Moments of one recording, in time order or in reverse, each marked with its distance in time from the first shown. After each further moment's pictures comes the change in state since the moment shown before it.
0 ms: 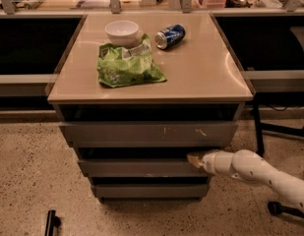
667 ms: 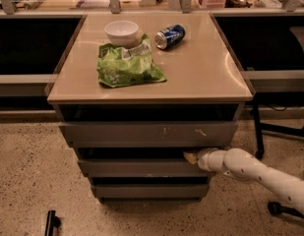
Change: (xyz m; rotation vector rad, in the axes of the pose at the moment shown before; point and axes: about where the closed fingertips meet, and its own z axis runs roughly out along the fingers) arm -0.012 -0.008 0.023 0.039 -0.030 0.013
